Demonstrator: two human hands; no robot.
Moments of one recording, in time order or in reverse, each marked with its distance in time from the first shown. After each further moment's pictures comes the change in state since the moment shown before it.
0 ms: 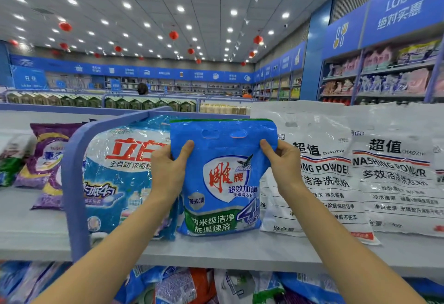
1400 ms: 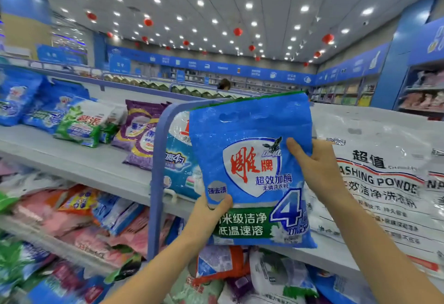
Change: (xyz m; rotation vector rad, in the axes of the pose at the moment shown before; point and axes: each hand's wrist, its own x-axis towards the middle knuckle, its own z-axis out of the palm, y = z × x) left_hand -0.122 -0.021 -0.064 -0.089 -0.180 -0.384; right_hand -0.052 -0.061 0.029 -0.180 -0.371 -0.122
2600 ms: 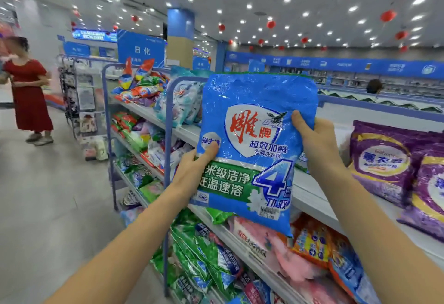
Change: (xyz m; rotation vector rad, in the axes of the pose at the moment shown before) left_hand -0.019 0.156 -0.630 0.187 0.569 -0.032; right_hand 0.061 -0.177 0.637 0.575 -0.305 0.113
